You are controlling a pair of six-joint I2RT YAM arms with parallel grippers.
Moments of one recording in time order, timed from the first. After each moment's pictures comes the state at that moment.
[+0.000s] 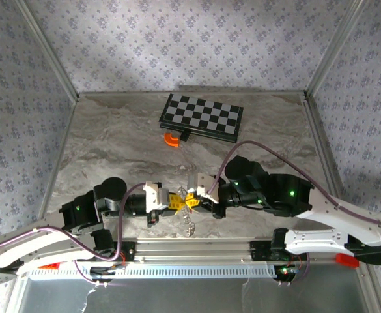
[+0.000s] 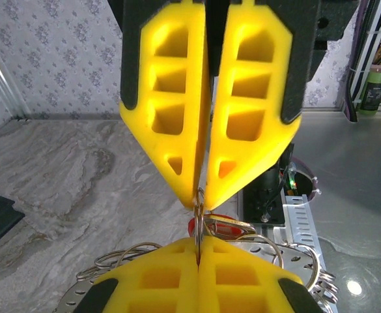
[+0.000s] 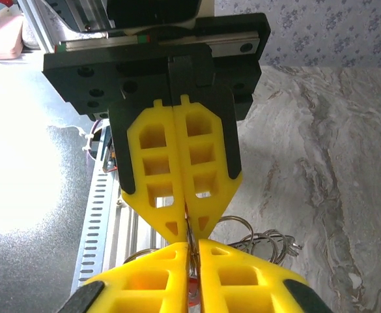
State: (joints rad) left arm -1.21 0.65 0.76 -0.31 0.23 0.10; right arm 1.24 1.00 1.22 -0.72 -0.22 -0.21
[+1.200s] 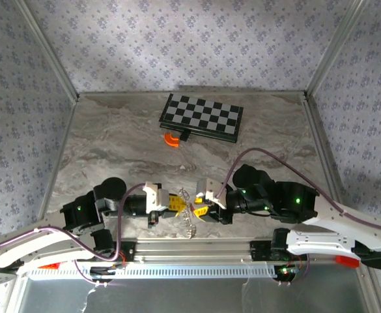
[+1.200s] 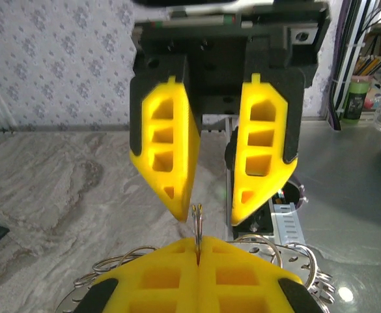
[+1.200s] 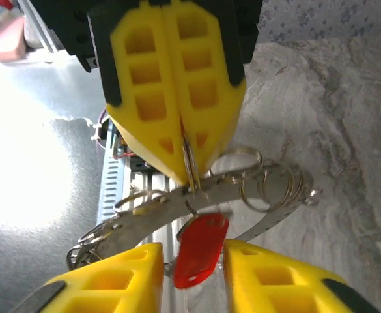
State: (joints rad) left arm -1.21 0.64 0.75 -0.26 0.28 0.09; right arm 1.24 0.88 1.07 -0.68 -0.22 -0.12
